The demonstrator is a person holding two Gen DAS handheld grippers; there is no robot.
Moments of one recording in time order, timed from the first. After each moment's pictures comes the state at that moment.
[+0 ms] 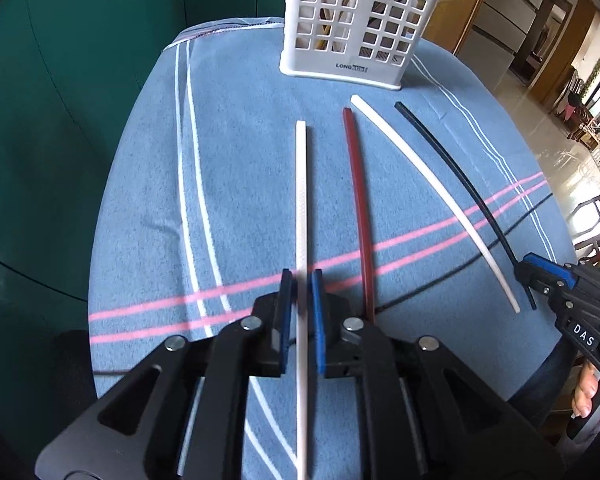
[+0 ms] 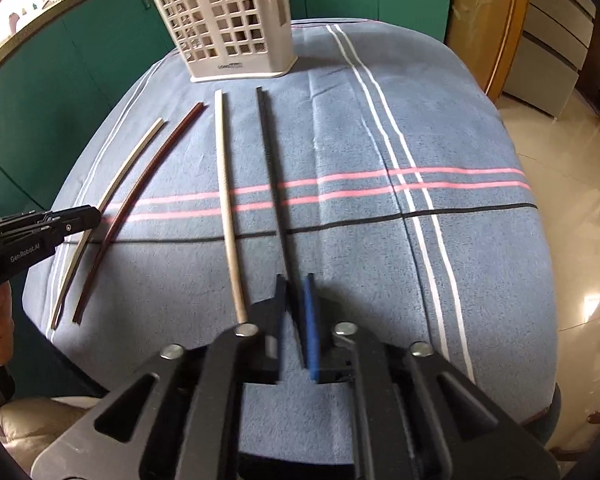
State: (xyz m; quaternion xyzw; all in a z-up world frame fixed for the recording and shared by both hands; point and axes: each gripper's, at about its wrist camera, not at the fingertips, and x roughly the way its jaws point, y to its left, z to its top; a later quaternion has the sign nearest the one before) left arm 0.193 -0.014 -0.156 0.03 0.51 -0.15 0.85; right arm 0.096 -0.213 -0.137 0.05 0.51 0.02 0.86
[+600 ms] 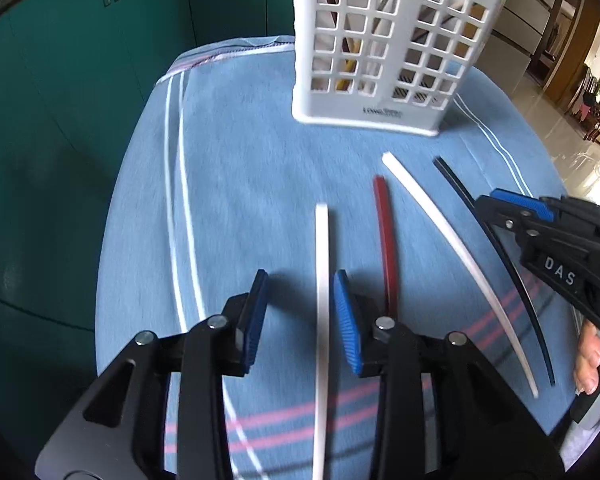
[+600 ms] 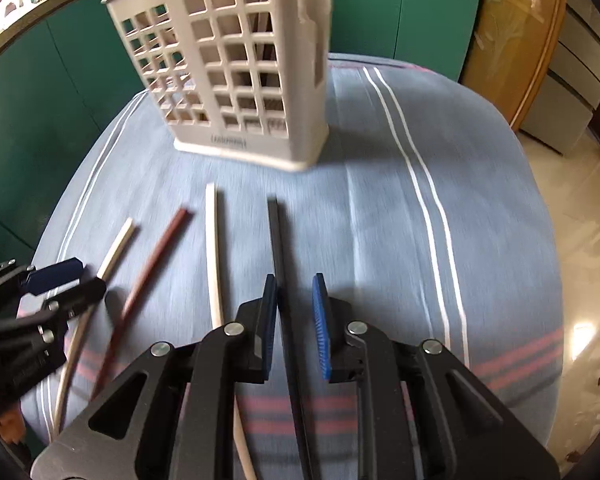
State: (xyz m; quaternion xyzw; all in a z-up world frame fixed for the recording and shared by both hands) left arm 0.267 -0.035 -0.156 0.06 0.51 -0.12 0.85; right arm 0.236 -0.184 -0.131 0.00 0.50 0.03 0.87
